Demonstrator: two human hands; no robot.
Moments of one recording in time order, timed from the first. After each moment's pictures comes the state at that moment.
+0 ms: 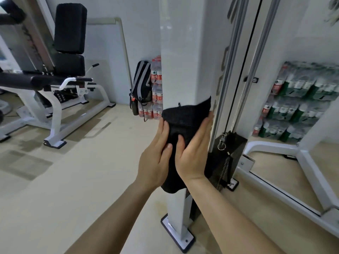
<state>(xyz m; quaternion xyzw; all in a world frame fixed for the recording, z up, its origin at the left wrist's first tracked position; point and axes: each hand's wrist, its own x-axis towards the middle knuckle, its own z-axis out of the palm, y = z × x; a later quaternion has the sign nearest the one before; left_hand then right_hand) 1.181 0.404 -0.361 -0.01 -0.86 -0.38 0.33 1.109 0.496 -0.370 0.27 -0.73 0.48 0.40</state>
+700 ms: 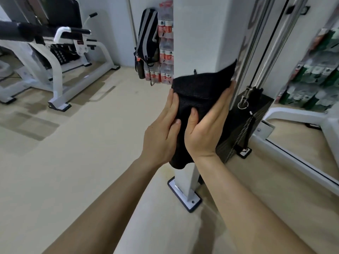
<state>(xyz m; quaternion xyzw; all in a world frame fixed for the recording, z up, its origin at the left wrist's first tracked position) 1.184 0.399 -0.446 0.02 -0.88 -0.35 0.31 1.107 0.491 -0.453 0.26 -0.71 0.50 0.44</state>
